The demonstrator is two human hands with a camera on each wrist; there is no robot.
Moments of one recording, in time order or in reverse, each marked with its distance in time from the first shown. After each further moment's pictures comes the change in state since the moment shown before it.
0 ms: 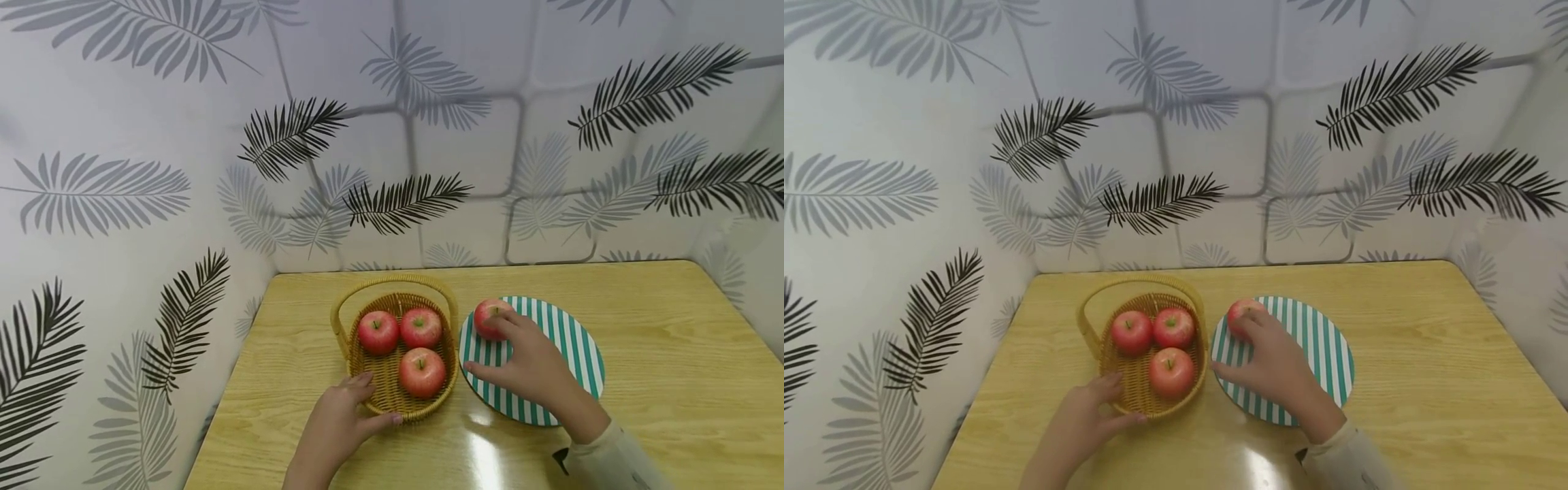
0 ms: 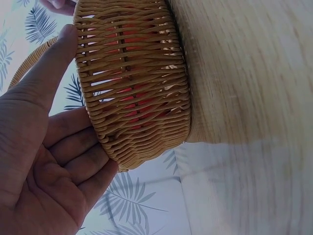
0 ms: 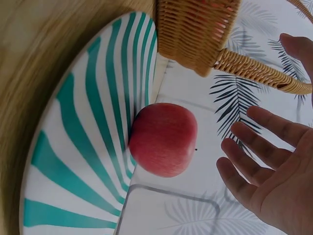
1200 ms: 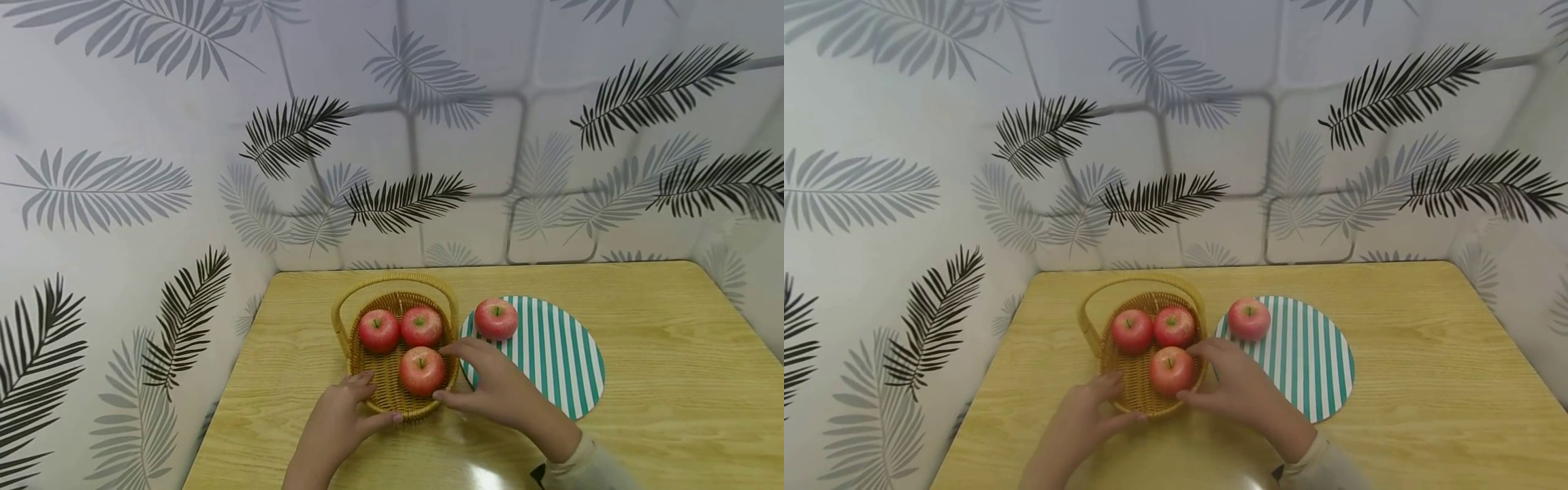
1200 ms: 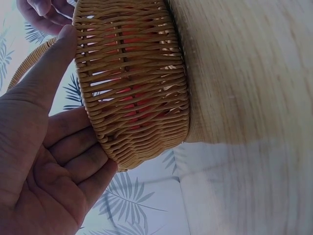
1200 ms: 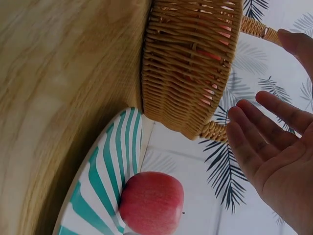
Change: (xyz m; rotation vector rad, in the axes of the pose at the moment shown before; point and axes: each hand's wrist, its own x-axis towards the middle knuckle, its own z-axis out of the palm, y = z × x) left_hand 0.000 0.000 -0.001 -0.028 -0.031 -0.018; right_hand -0.011 -0.031 0.033 0.127 -0.091 -0.246
